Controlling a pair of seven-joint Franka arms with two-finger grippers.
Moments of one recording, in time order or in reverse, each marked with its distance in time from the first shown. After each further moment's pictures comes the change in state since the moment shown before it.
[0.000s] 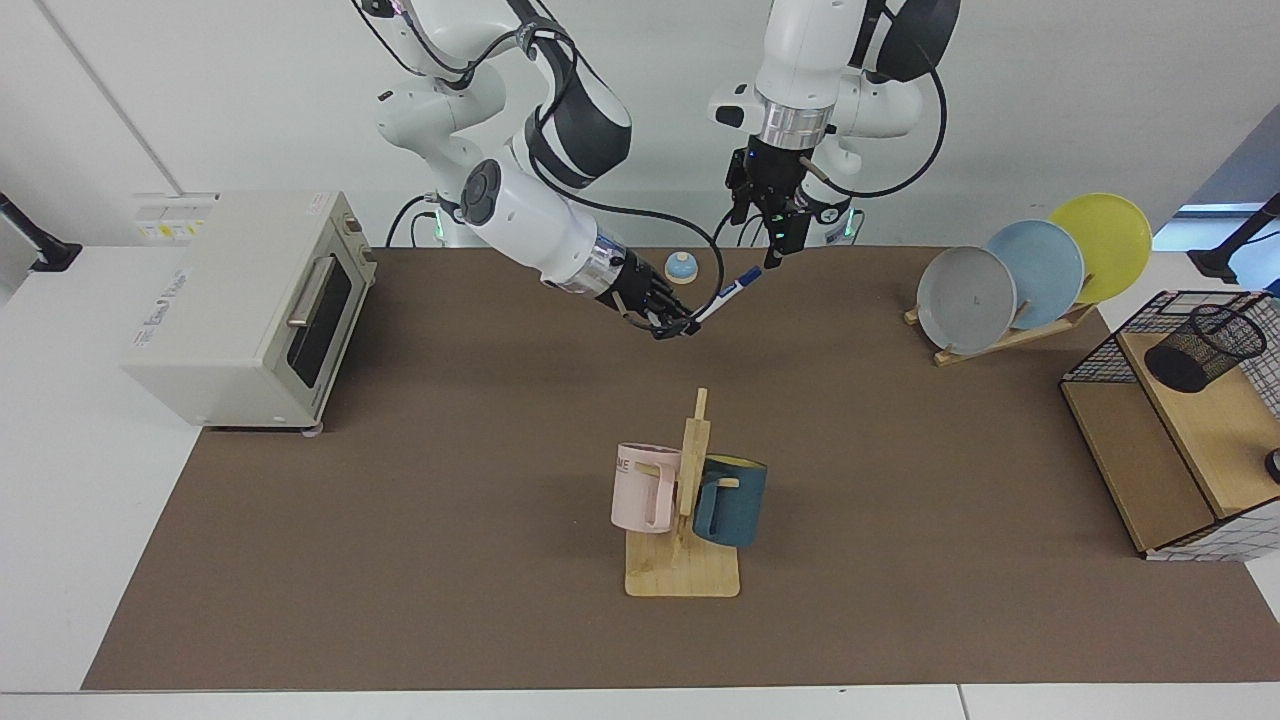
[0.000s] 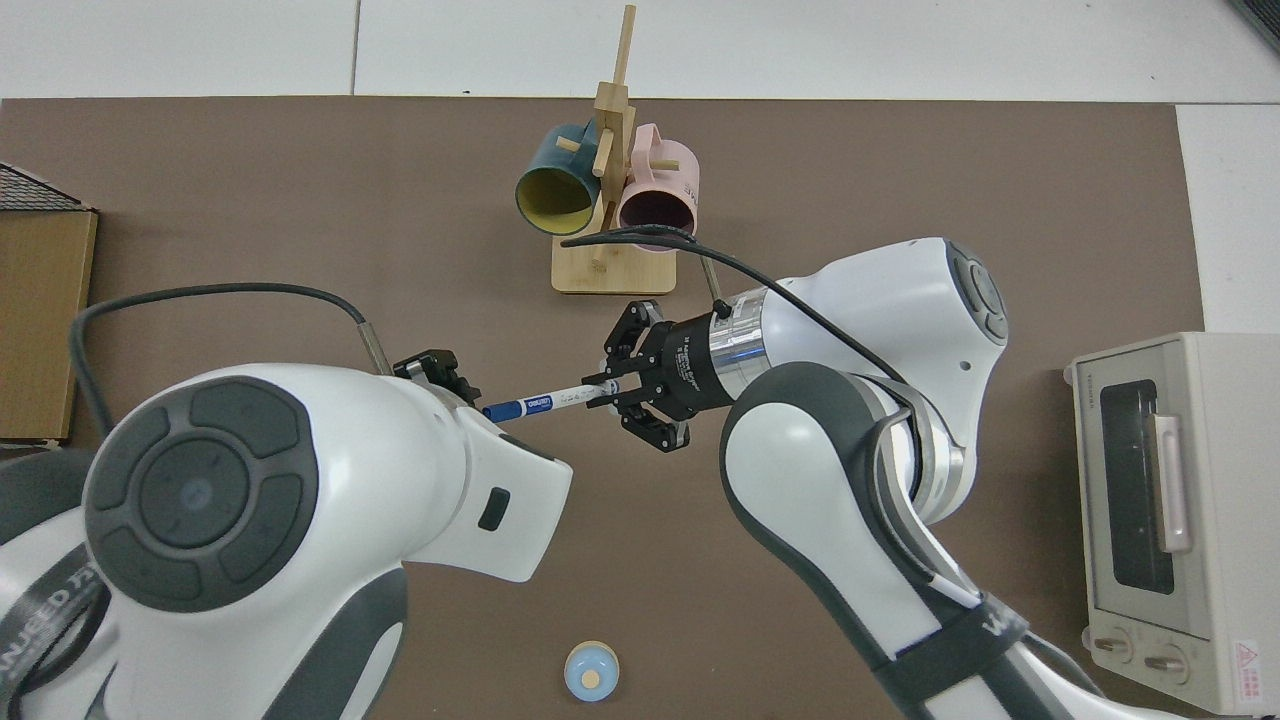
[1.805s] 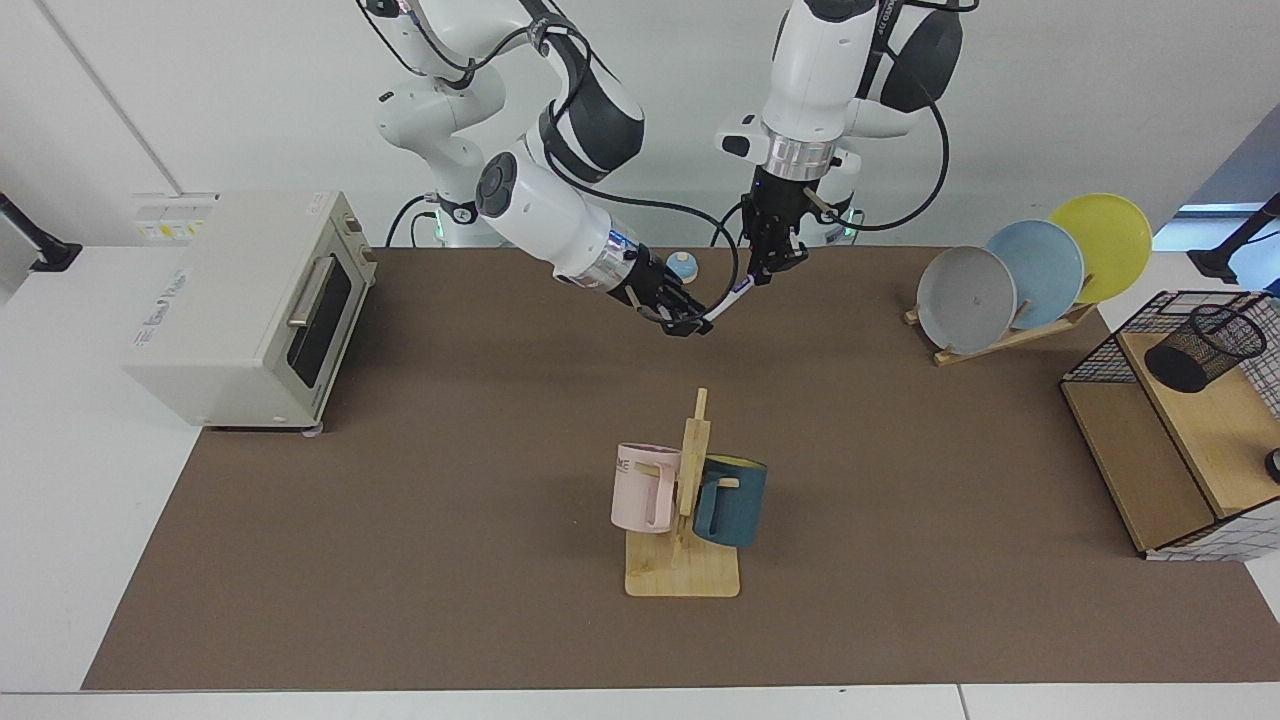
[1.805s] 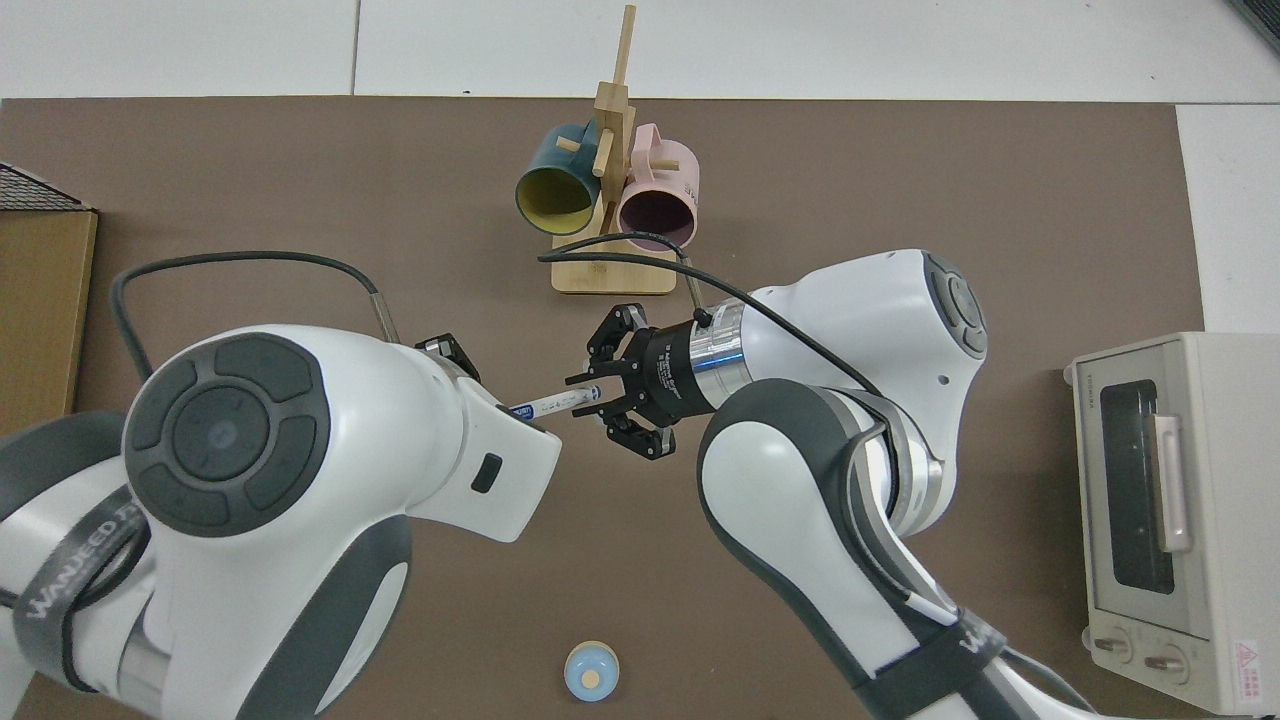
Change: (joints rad) left arm 0.004 0.042 0.020 -0.022 0.013 0.070 0.083; right arm 0.026 0.000 -0.006 0.003 0.002 0.028 0.009
